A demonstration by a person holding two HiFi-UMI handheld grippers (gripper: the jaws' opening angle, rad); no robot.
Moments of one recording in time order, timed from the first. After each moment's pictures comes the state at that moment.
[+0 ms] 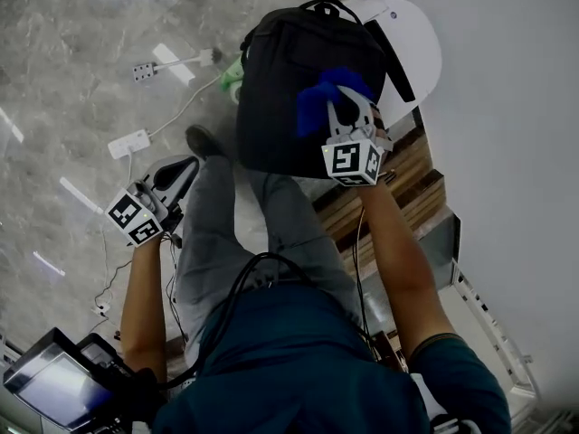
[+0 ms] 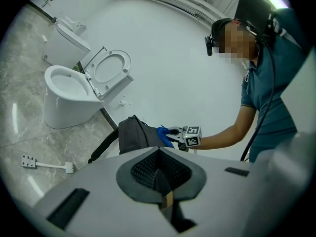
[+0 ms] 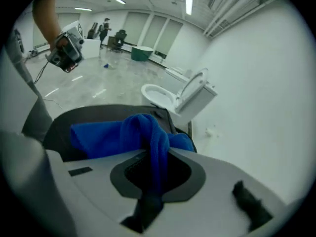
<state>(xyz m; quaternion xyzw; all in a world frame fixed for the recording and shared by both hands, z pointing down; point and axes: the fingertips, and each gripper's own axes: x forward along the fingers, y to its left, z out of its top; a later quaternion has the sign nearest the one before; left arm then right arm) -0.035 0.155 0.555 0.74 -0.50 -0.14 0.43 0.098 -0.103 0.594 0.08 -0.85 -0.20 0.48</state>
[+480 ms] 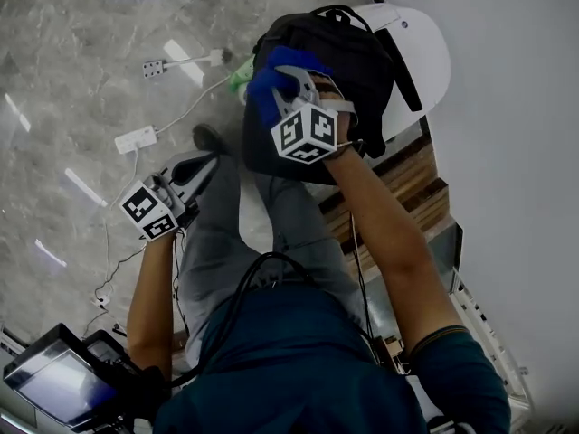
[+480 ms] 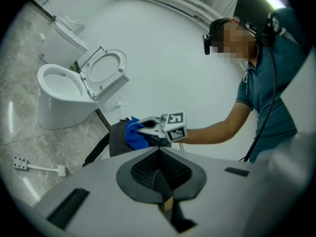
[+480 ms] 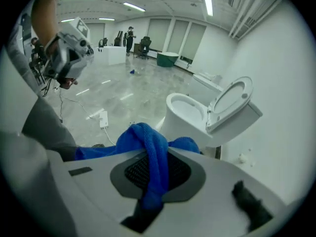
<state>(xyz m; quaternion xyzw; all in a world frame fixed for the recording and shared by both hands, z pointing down) -0.023 0.124 0.542 0.74 -0.49 -0.16 0.43 -0.029 -0.044 0.633 -0.08 -0.85 -0.19 0.48</state>
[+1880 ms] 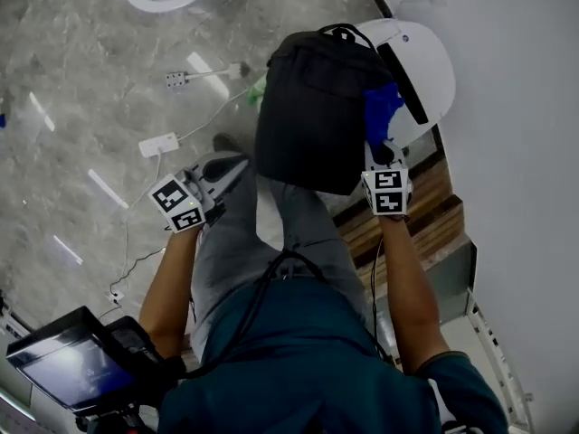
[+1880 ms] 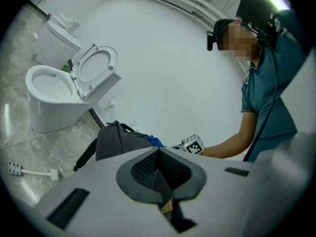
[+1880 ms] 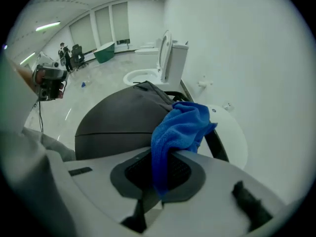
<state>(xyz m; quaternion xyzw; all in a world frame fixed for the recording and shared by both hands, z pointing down) -0.006 0.090 0.518 0.75 -0.49 -0.13 0.43 0.201 -0.102 0.614 0.17 -0.81 0.09 0.55</state>
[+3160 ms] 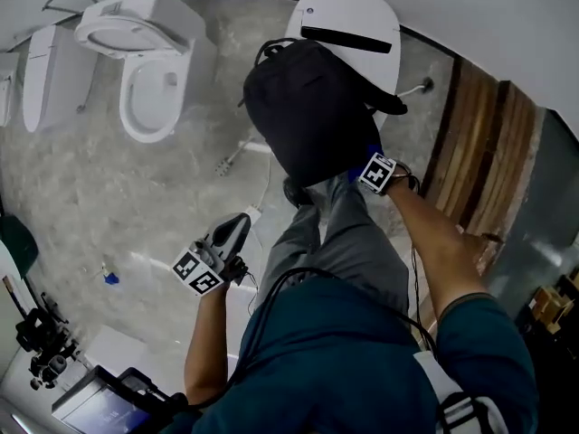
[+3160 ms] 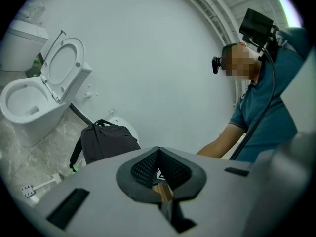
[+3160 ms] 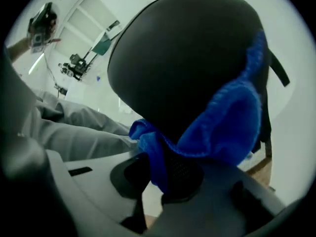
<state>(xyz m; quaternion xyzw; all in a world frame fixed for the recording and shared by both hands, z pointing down) -0.022 0.121 0.394 0.82 -0.35 -0.04 0.45 0.303 0.117 0.718 0.05 -0.68 0.29 0.67</state>
